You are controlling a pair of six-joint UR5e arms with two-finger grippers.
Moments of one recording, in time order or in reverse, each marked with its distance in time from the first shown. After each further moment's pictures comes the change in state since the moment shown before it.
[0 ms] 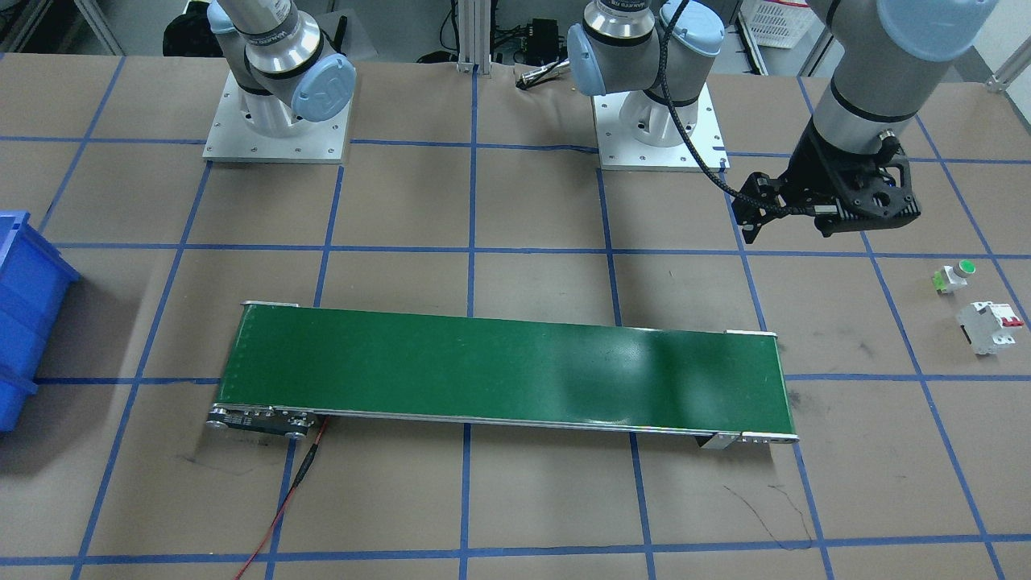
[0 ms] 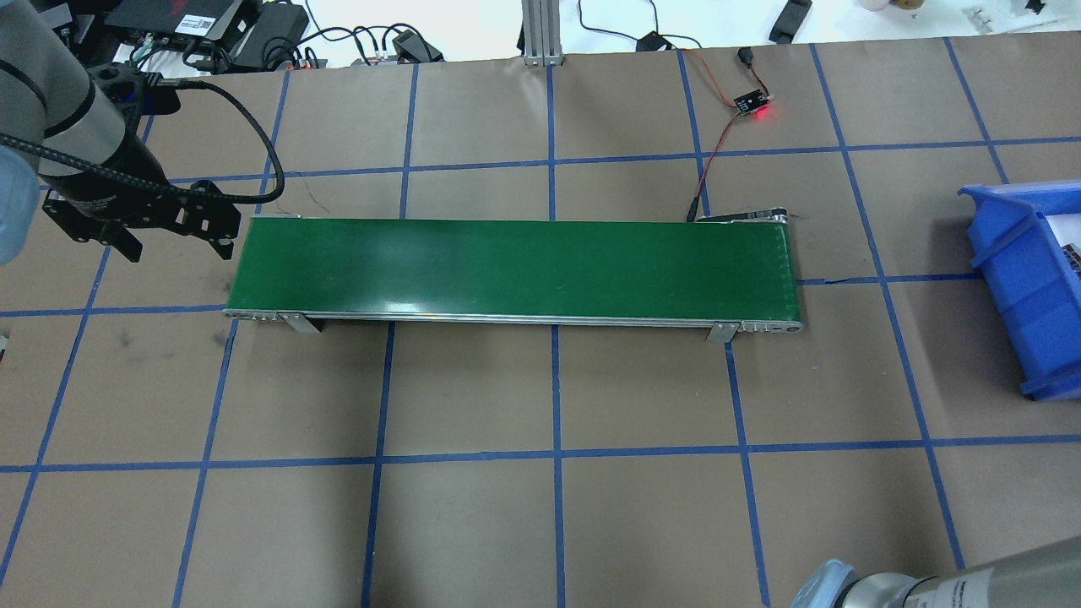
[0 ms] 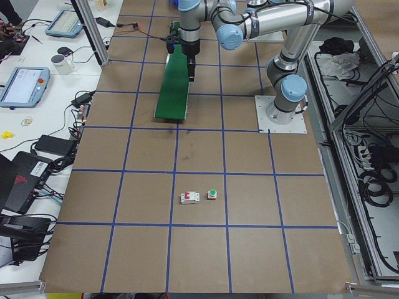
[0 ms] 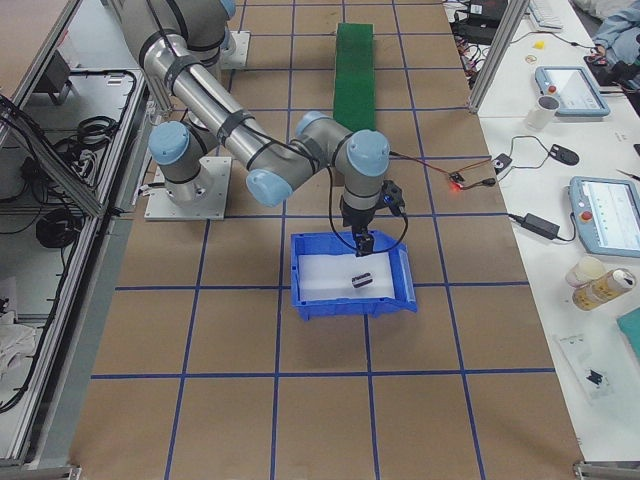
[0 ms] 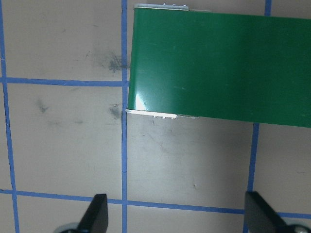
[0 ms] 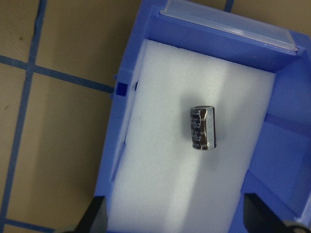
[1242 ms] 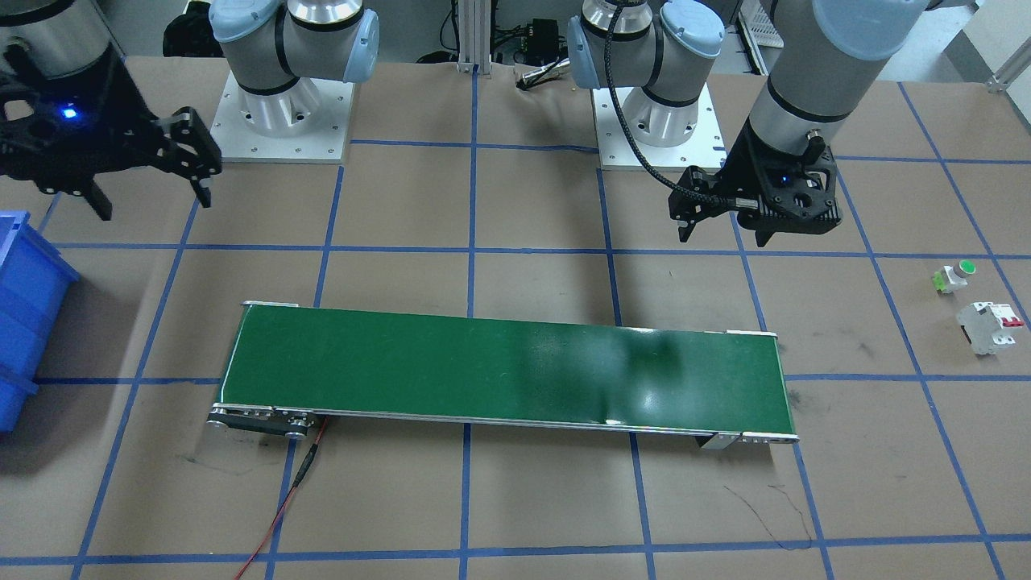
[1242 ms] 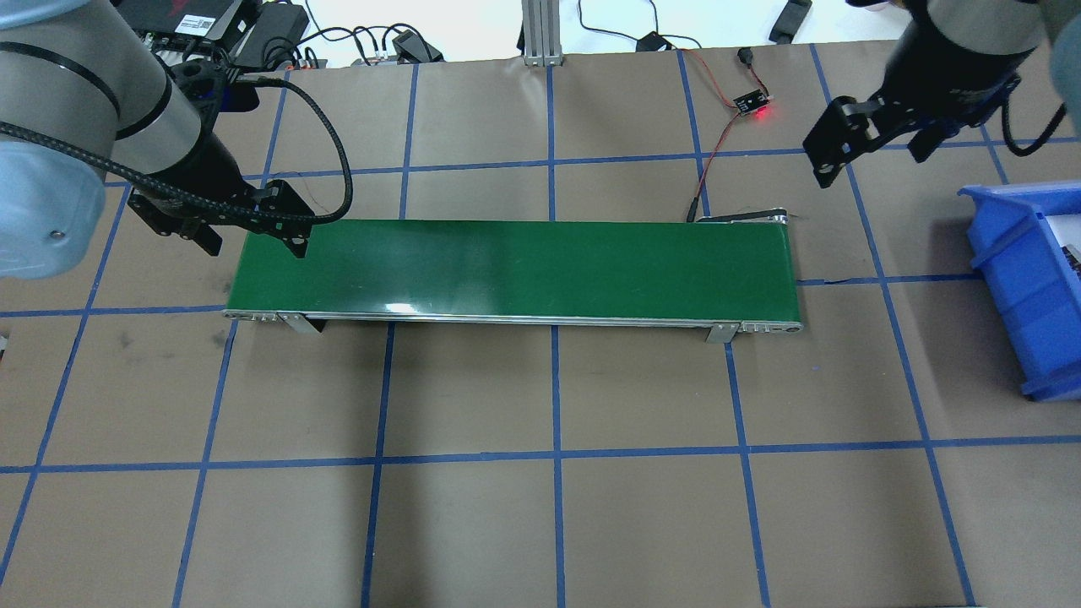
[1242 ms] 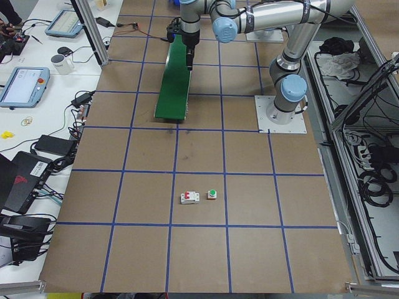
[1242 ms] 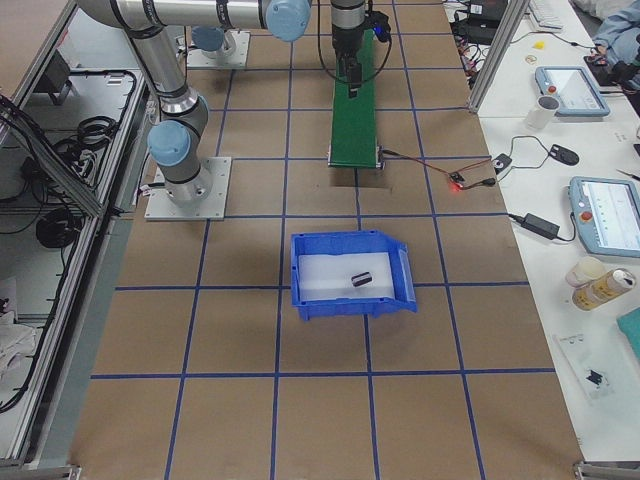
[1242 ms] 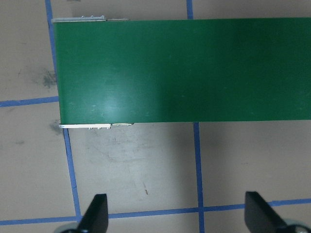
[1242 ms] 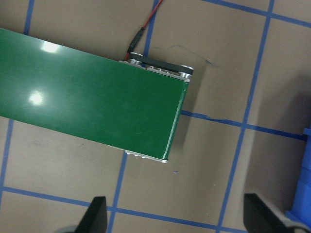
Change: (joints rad) left arm -0.113 -0.012 0.005 0.002 -0.098 -0.003; right arm 0.650 -0.285 -0.059 0.308 0.017 0.716
